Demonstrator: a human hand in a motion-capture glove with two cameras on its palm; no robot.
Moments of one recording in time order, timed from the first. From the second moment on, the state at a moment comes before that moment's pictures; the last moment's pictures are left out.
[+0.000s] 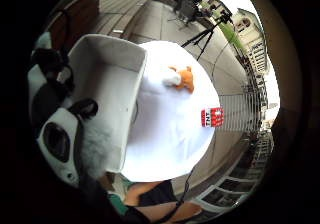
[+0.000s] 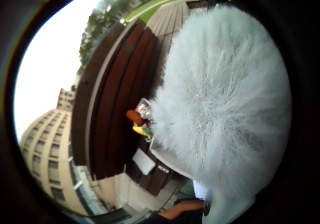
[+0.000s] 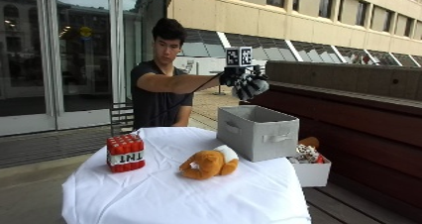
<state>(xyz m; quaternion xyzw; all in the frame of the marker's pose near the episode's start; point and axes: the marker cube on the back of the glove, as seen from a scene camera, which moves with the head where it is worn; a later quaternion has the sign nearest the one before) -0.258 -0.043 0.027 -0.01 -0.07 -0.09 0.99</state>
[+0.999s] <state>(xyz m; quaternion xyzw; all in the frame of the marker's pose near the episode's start) 0.220 0.004 0.175 -0.08 0.02 0.02 1.00</state>
